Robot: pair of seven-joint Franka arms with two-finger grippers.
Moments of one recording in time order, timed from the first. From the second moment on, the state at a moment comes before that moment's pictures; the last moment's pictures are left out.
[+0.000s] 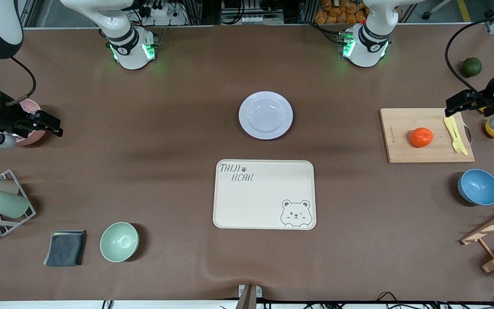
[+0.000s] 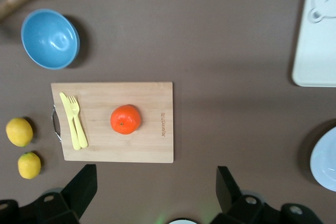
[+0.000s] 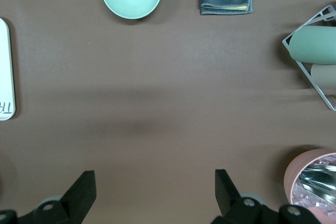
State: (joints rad) left arm 0.17 0.00 -0.14 -1.71 0.04 1.59 0.02; right arm 0.02 0.03 -0.04 -1.72 0.02 1.72 -0.04
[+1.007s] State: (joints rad) left arm 0.35 0.16 -0.14 -2.16 0.04 2.11 0.14; right arm 0.02 0.04 -0.04 -1.73 0.10 1.66 0.00
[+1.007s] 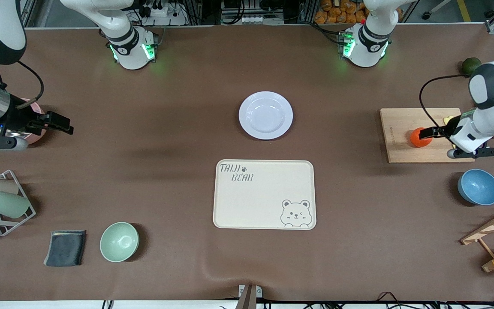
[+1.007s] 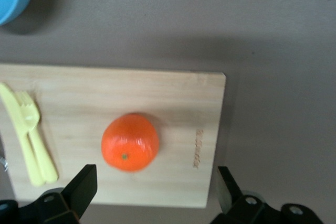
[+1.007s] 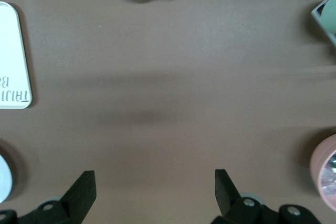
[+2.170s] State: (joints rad) left arm 0.42 0.24 -0.14 -2.29 0.16 2.33 0.15; right arm 0.04 0.09 -0.04 -1.84 0.40 1.65 0.03
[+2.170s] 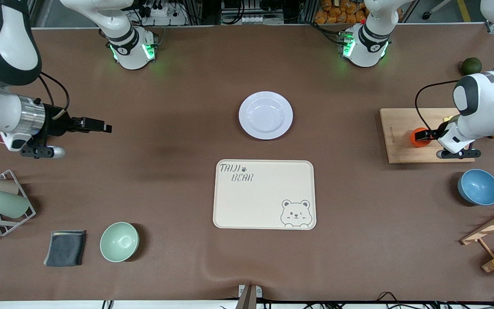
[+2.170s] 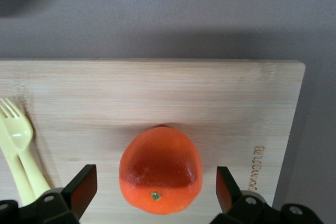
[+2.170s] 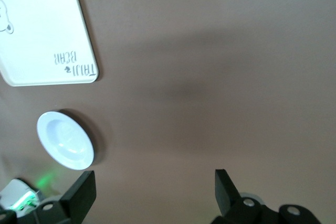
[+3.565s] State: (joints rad) left arm 0.42 0.29 -0.14 -2.30 0.16 2.39 0.15; right arm 0.05 0.16 -0.04 -1.90 0.63 1.64 0.04
